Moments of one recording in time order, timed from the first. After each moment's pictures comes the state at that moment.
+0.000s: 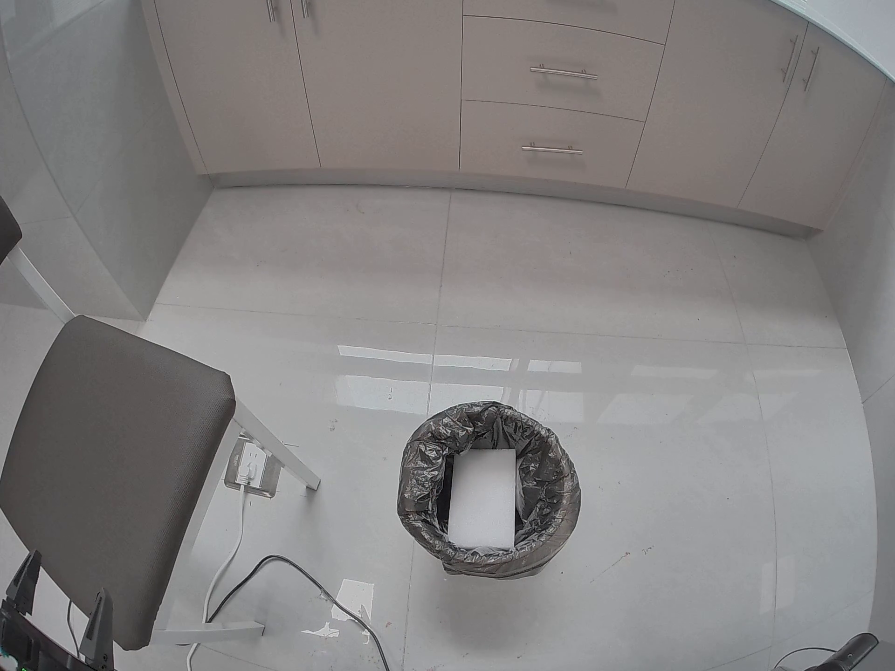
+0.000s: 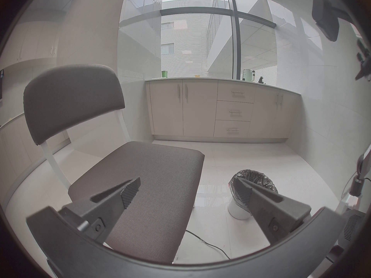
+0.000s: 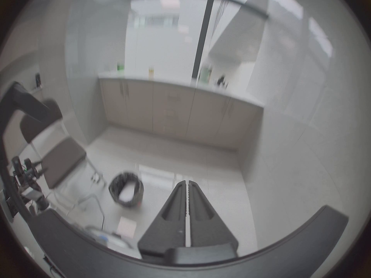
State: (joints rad) left arm 0.00 0.02 -0.02 0.01 -0.02 0.01; right arm 0.03 0.70 -2.00 1.39 -0.13 -0.16
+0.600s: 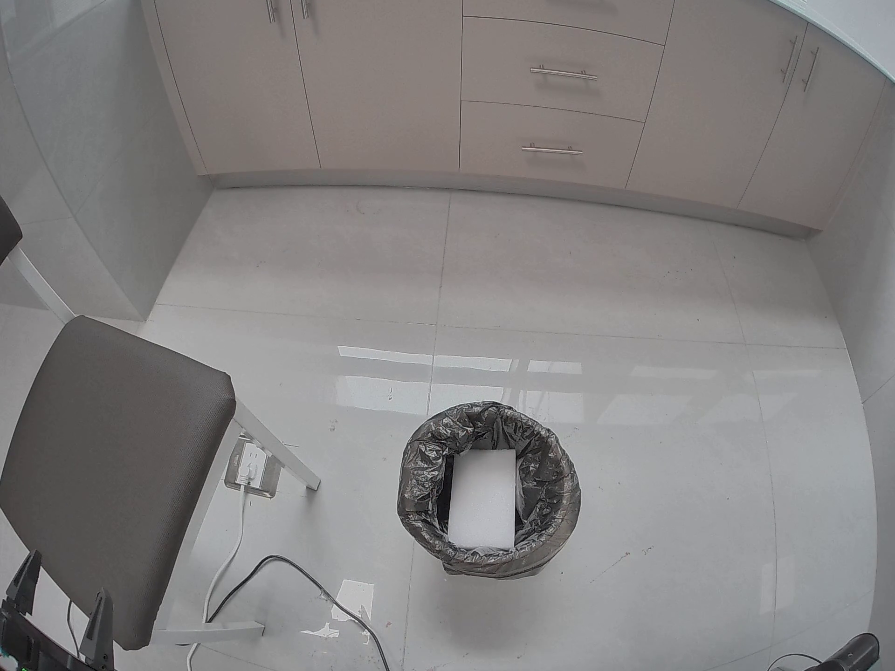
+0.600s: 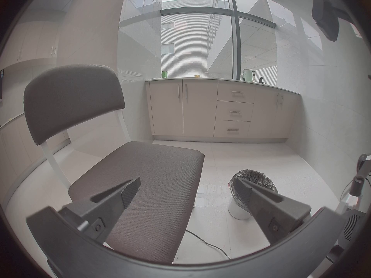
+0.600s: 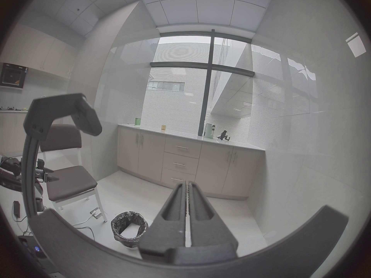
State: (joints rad) left arm 0.00 0.02 -0.02 0.01 -0.02 0.01; right arm -0.01 0.13 -1.37 0.86 0.06 -0.17
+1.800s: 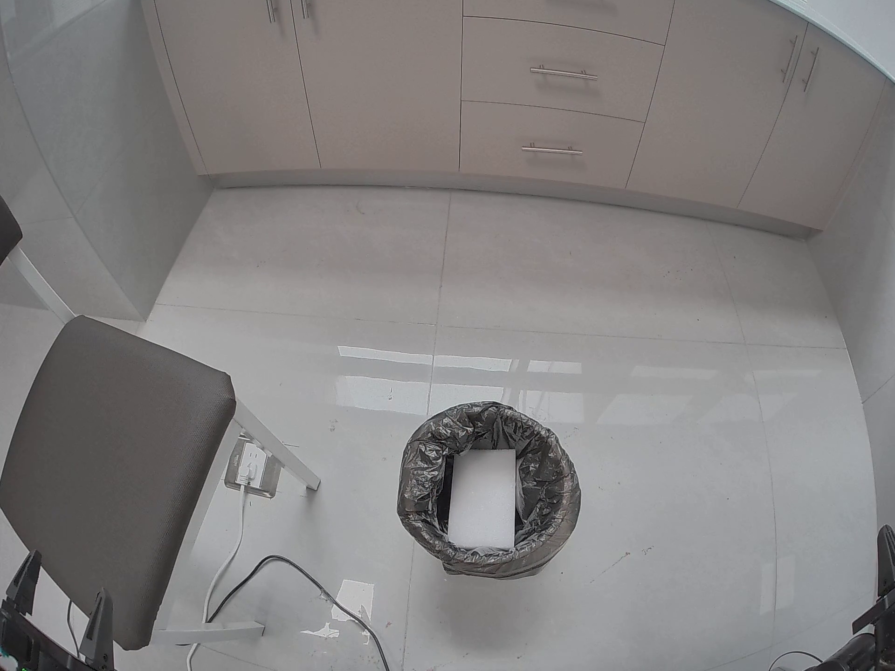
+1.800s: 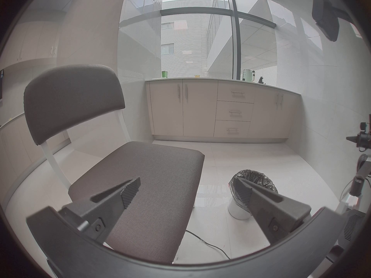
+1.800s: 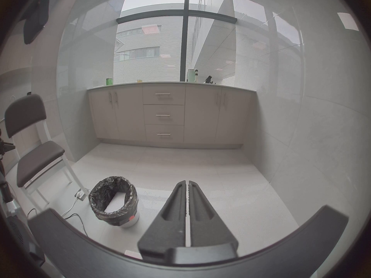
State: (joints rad) left arm 0.00 0.02 -0.02 0.01 -0.02 0.01; right arm 0.00 0.01 -0.03 -0.05 -0.13 -0.02
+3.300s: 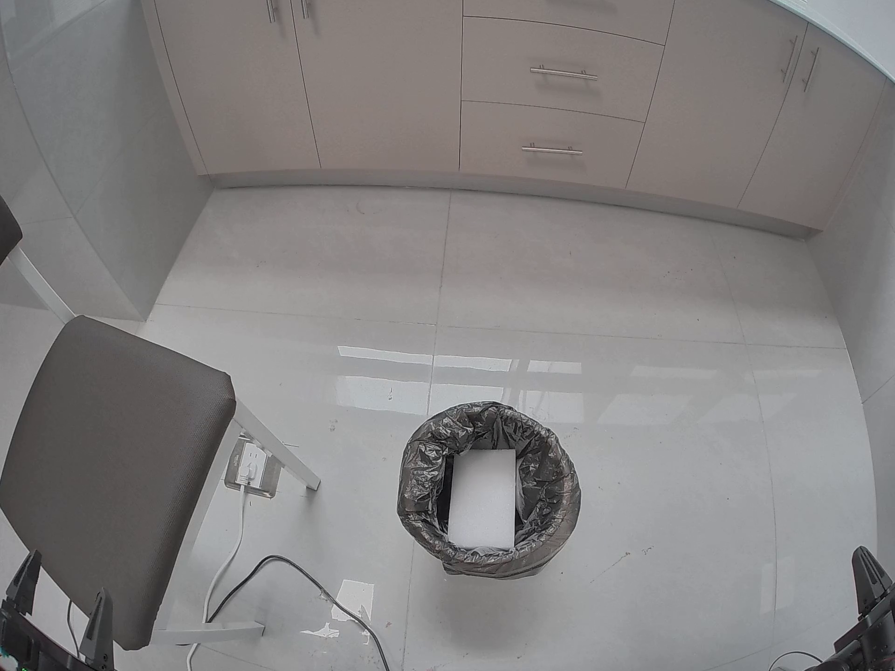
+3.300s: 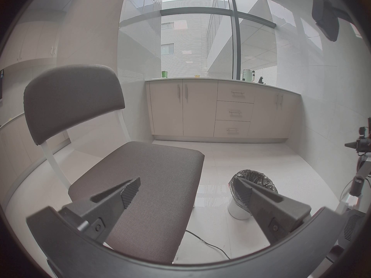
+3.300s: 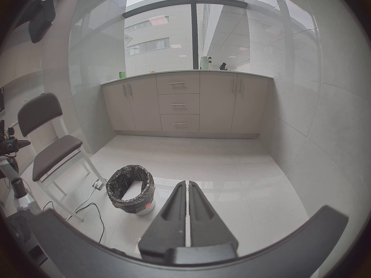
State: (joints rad) left arm 0.00 0.02 -0.02 0.01 -0.02 0.01; right arm 0.00 0.01 -0.02 0.02 0.01 0.00
